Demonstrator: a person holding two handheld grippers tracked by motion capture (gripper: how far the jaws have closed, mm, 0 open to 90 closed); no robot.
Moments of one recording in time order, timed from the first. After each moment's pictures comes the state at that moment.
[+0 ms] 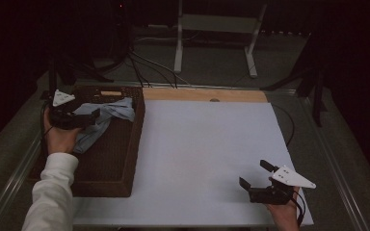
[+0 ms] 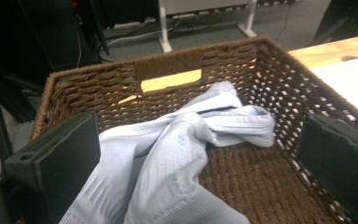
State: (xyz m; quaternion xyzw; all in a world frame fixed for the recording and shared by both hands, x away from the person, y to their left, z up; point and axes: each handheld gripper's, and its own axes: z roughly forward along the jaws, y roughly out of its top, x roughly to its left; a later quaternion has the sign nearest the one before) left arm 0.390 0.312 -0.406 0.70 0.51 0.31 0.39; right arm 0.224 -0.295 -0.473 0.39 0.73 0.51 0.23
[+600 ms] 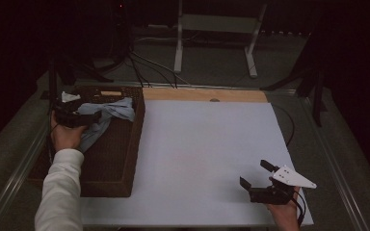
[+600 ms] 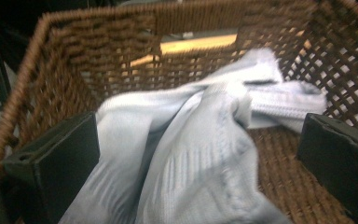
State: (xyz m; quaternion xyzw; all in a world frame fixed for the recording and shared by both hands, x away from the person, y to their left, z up) left arm 0.419 0.317 -0.439 0.70 0.57 0.27 0.34; right arm 0.224 -0.296 -0.473 0.39 0.73 0.51 0.23
